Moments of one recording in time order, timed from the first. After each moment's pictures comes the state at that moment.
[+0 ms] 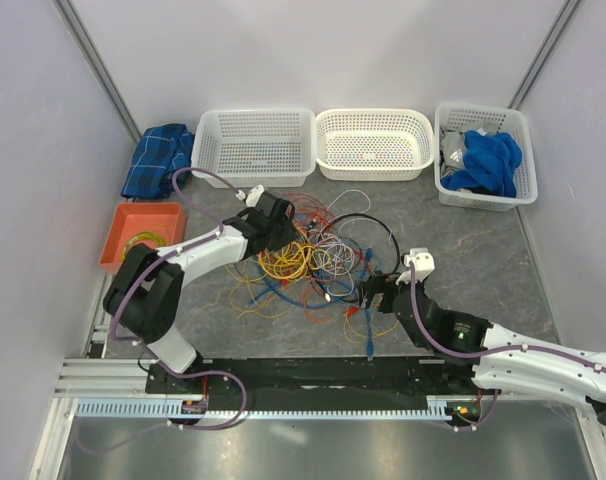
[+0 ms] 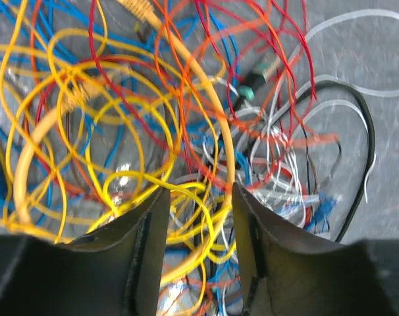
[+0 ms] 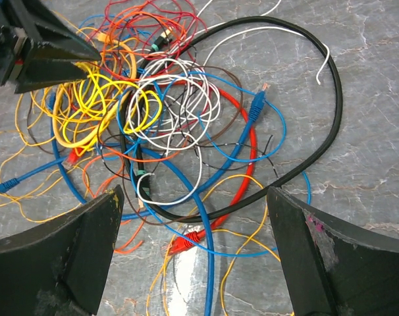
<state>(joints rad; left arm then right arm) -0.60 1.62 1.00 -0.23 -0.21 -1.01 1.14 0.67 0.37 -0.16 0.76 0.67</state>
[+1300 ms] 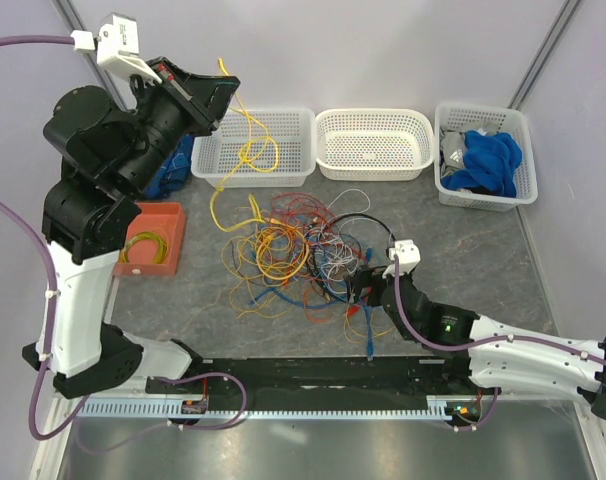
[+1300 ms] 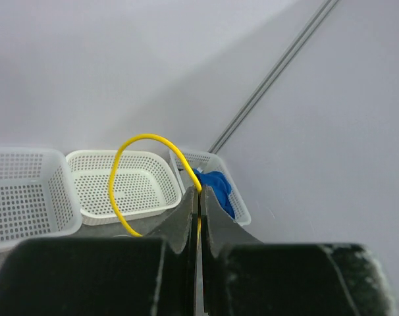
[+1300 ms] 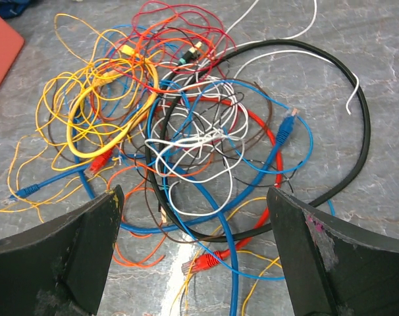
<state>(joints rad) -0.59 1.36 2.22 -0.69 -0.12 -0.52 1.14 0.81 0.44 -0.04 0.74 0.59</state>
